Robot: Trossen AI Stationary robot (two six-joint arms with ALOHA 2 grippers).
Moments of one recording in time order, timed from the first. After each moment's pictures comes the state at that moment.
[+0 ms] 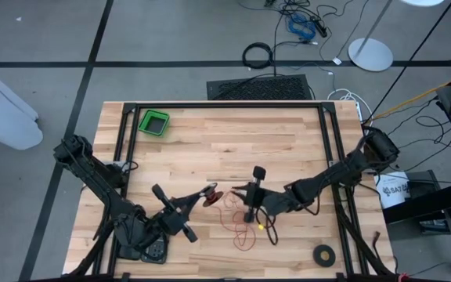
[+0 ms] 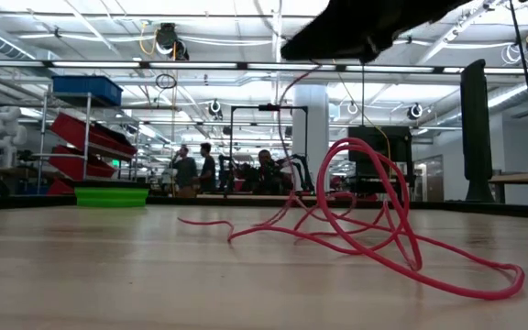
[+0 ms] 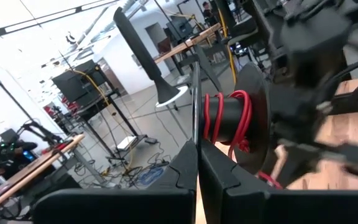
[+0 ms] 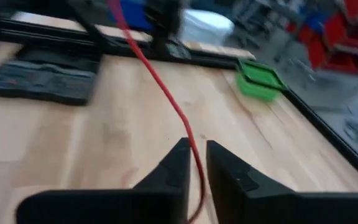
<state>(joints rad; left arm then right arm) -0.79 1.56 1.10 0.65 -1.45 0.67 0.45 1.62 0.88 0.35 0.71 0.04</state>
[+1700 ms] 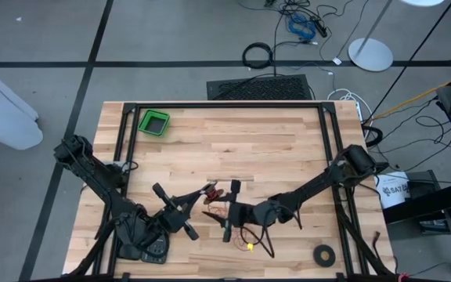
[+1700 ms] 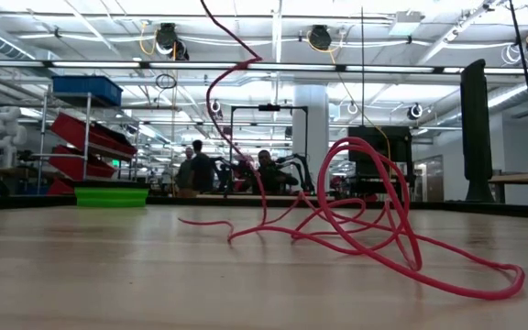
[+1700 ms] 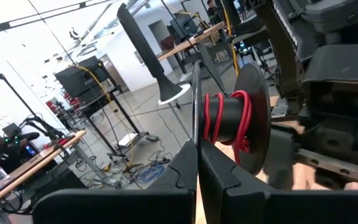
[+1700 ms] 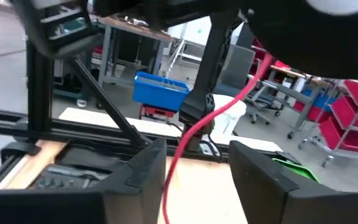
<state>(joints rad) -0.78 1.56 1.10 0.64 -1.45 0.64 0.47 1.89 1.17 0.76 0.65 -0.24</state>
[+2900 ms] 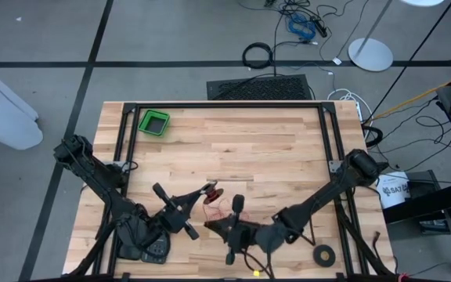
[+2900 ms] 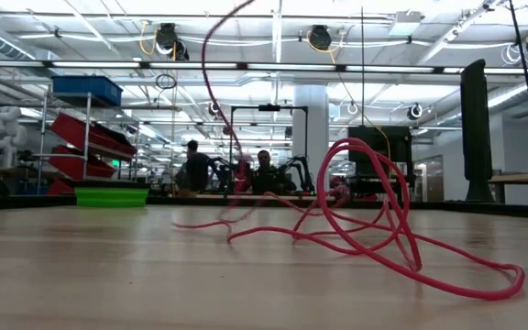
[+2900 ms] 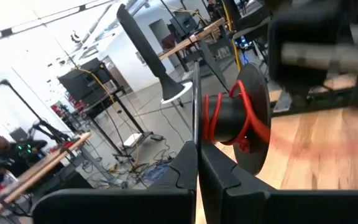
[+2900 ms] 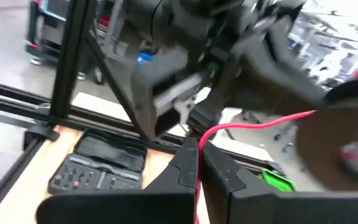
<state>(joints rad) -0.78 1.56 1.10 0.59 -1.46 0.64 0.61 1.89 1.46 0.34 0.81 -0.30</state>
